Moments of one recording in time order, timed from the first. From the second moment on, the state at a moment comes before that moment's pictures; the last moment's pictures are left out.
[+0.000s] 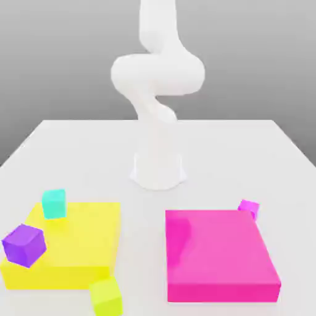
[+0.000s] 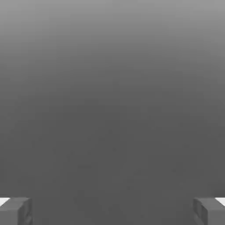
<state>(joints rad) 0.02 -0.71 -0.03 -2.31 0.01 2.33 0.74</state>
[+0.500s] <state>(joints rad) 0.11 -0.16 -0.21 -2.39 0.11 2.54 0.34</state>
